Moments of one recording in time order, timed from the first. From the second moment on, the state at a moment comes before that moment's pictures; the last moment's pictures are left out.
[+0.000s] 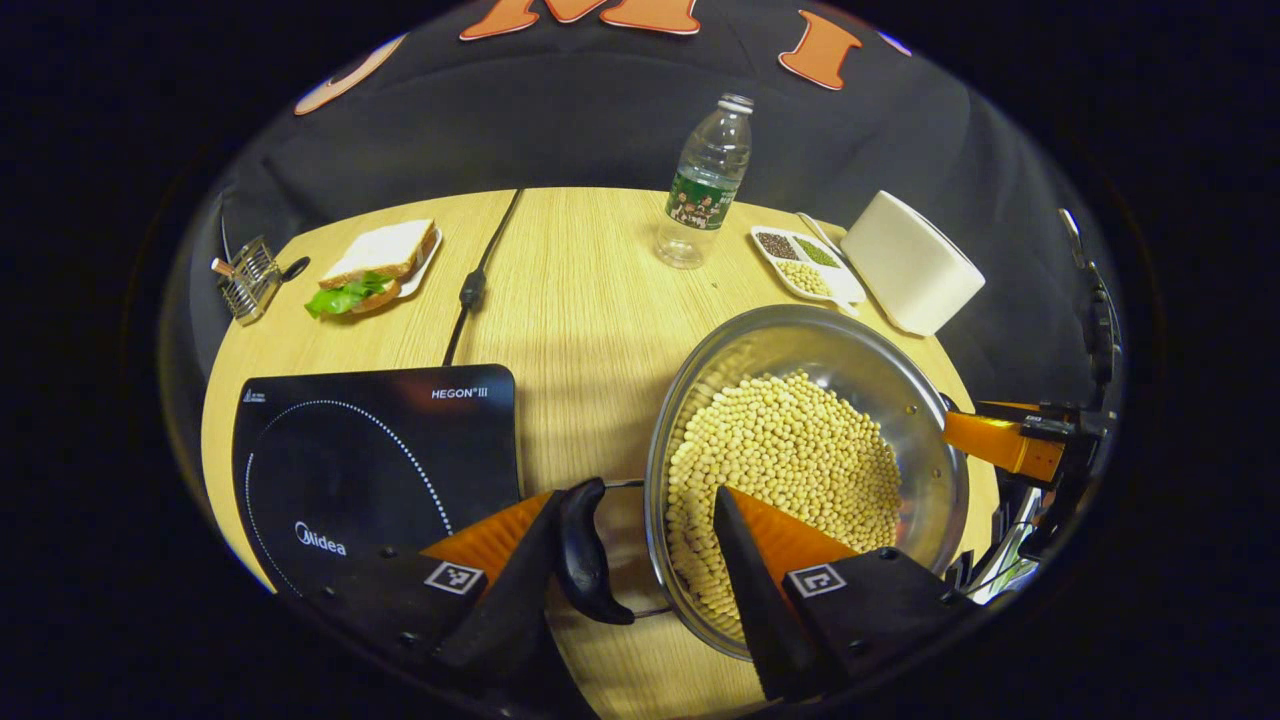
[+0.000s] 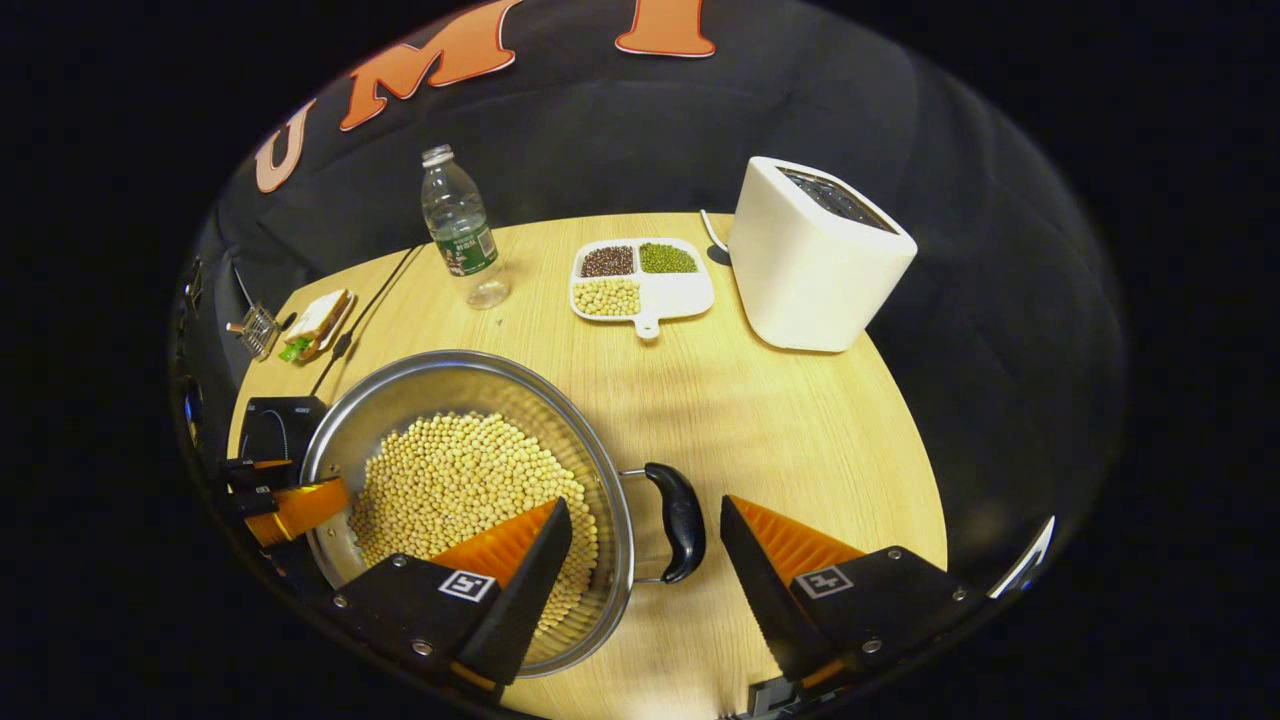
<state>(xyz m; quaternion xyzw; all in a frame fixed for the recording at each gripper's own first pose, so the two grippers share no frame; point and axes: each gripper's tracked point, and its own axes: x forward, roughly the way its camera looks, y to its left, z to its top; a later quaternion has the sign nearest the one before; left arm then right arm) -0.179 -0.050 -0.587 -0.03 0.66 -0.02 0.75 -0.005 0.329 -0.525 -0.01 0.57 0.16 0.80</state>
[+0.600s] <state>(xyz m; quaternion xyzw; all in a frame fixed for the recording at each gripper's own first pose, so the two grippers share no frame) -0.173 -0.045 -0.611 -0.01 0.64 0.00 0.77 -0.019 0.316 -0.551 -0.01 0.61 0.16 0.77</state>
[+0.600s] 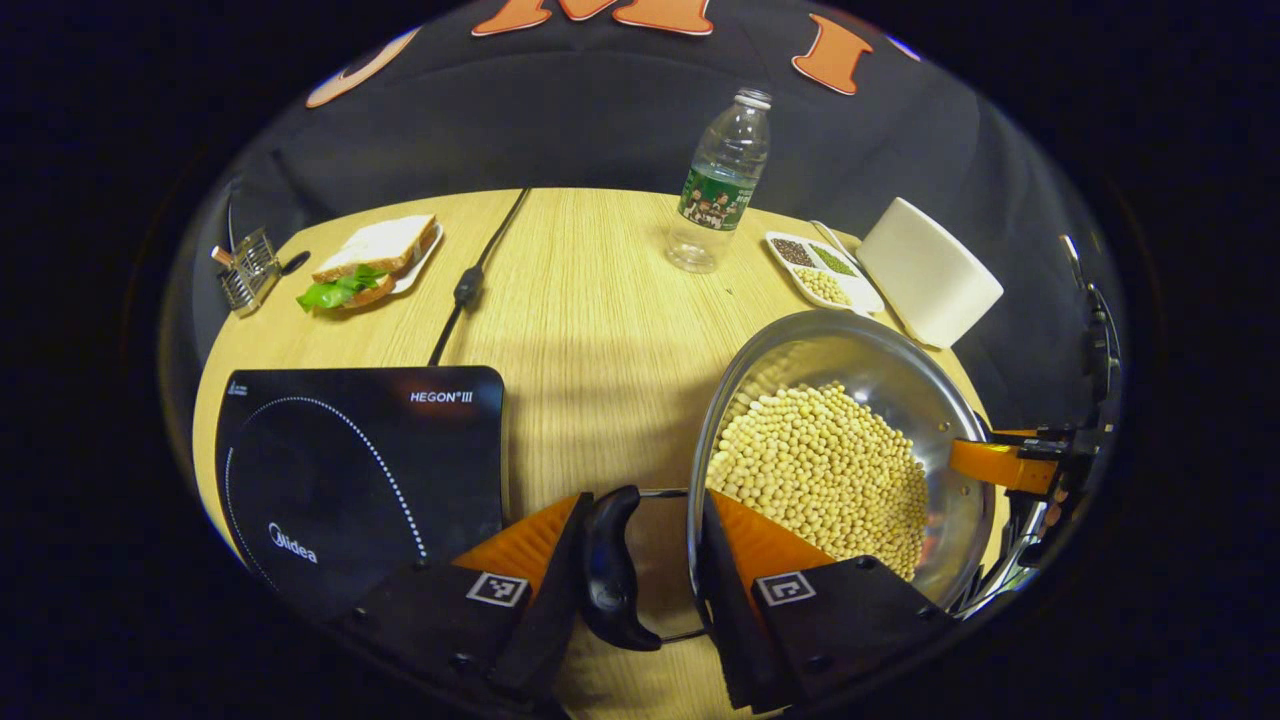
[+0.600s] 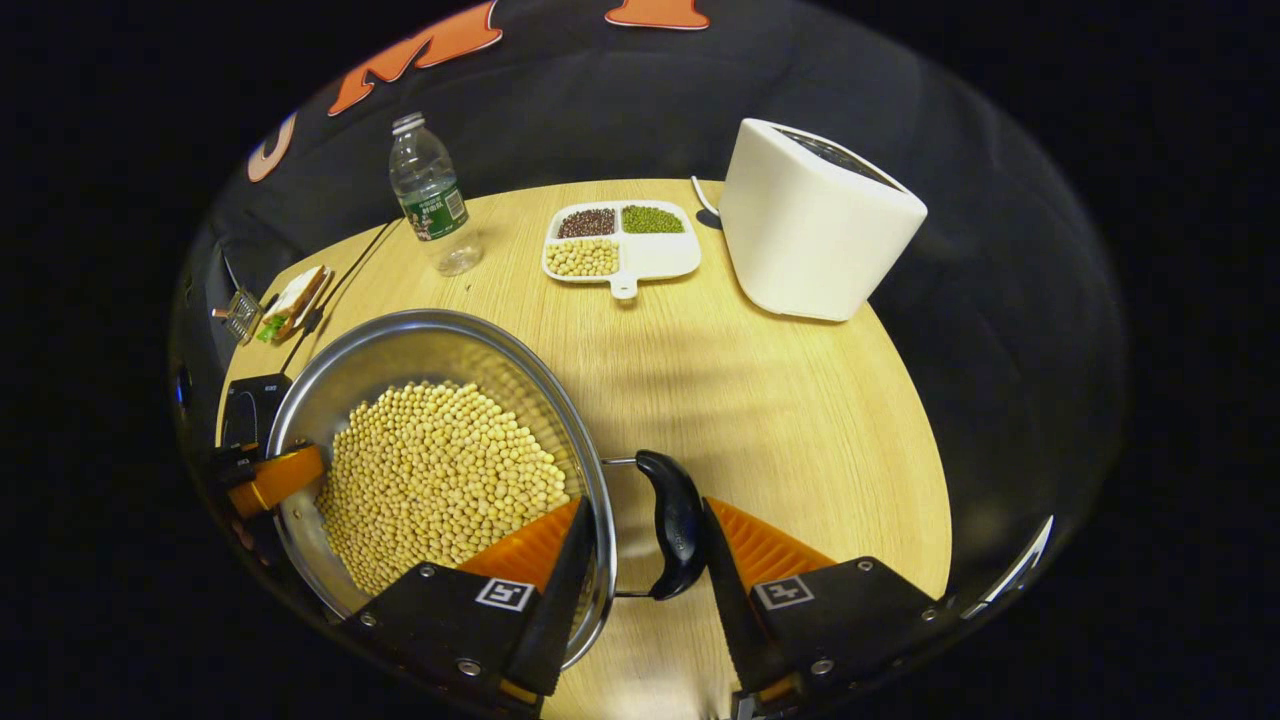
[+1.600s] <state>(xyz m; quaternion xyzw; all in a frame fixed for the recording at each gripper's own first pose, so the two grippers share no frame) -0.080 -0.084 -0.506 0.05 0.57 -0.06 0.82 0.008 0.275 -0.428 0.03 0.58 0.12 0.81</state>
